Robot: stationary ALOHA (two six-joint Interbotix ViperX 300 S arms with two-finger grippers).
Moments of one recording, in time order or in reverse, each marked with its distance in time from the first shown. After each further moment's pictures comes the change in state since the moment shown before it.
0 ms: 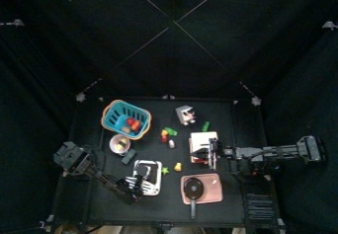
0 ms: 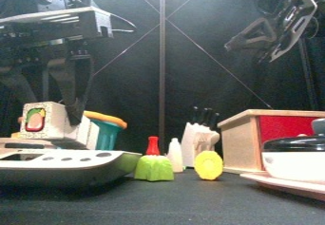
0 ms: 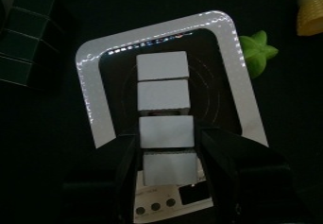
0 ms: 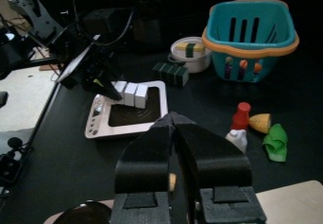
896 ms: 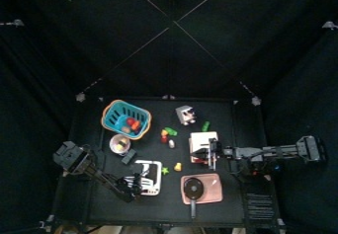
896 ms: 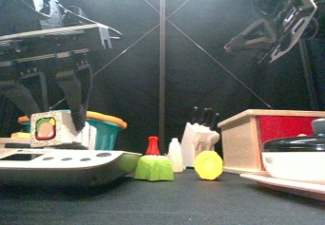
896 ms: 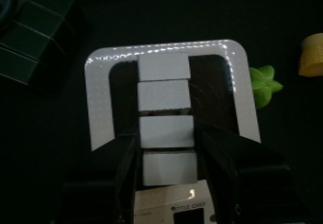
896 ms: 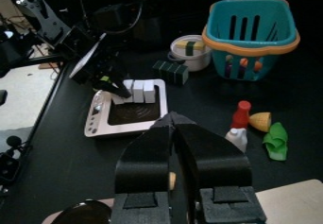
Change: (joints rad) left arm 0.012 -0.005 0.057 0.055 -0.041 -0.229; right arm -0.002 0.011 0.000 0.000 0.000 0.000
